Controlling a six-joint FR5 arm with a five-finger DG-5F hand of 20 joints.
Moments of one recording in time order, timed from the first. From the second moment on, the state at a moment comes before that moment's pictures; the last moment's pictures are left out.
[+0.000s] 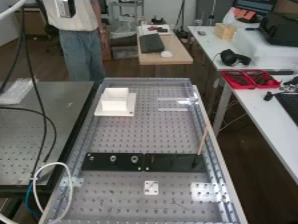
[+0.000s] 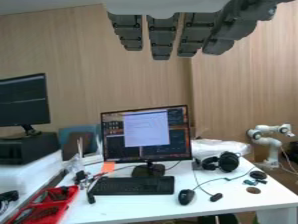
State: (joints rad) arm 1.55 -1.56 -1.60 -3.13 -1.58 -0.69
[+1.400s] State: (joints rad) arm 1.51 -1.51 -2.02 -2.86 -1.39 -0.69
